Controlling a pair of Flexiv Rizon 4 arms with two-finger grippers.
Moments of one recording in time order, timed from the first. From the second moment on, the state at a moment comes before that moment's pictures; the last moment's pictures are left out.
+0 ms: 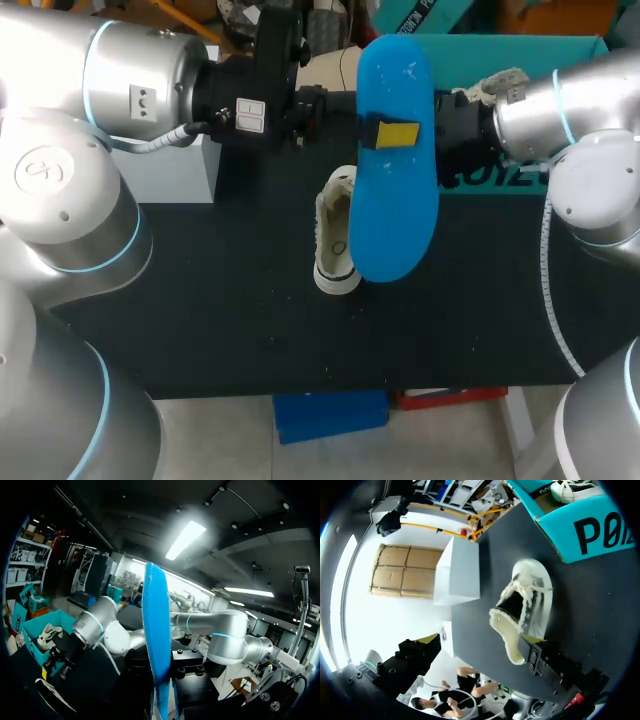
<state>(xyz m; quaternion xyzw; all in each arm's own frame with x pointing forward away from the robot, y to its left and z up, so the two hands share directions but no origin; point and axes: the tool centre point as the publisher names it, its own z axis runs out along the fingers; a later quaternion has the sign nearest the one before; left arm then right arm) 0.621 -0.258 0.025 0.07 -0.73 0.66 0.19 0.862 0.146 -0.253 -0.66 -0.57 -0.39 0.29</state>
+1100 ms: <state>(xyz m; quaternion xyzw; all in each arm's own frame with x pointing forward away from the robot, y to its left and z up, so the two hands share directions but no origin) 0.625 -0.261 0.019 0.01 -0.73 0.66 0.14 0.860 0.141 -0.238 -0.55 -0.48 -0.54 0.42</state>
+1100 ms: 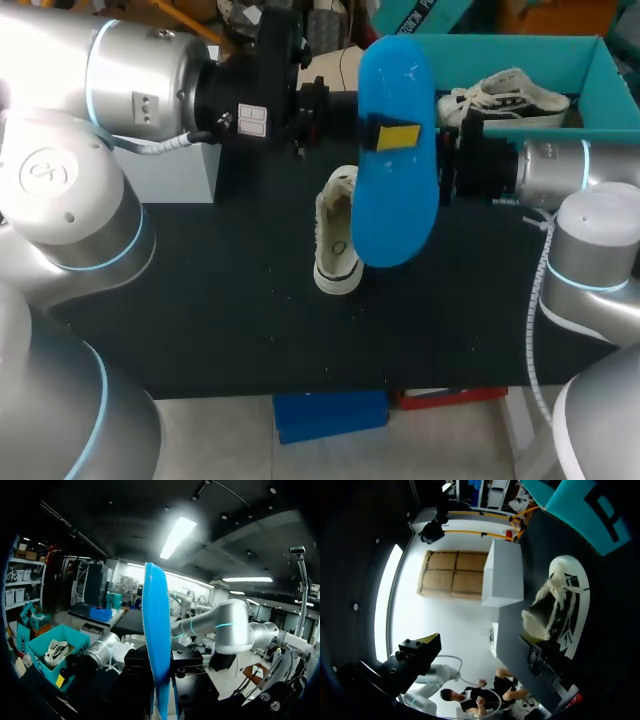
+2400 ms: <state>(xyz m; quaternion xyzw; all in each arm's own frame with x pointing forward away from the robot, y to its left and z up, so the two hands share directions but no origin) 0.639 -0.280 -0.083 -0.23 -0.75 0.59 -0.19 0.860 0.141 -0.237 -0.55 -0.48 -0.54 0.42</state>
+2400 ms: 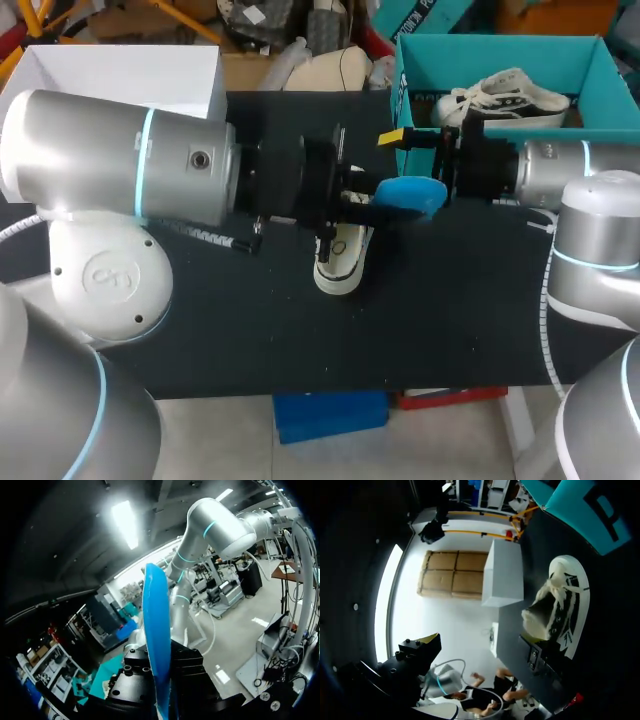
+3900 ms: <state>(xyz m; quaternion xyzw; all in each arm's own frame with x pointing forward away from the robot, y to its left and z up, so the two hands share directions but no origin) 0.638 -0.243 -0.214 -0.48 -0.61 0.37 -0.51 0.860 0.141 -0.237 -0.55 -0.48 -0.54 0.42</state>
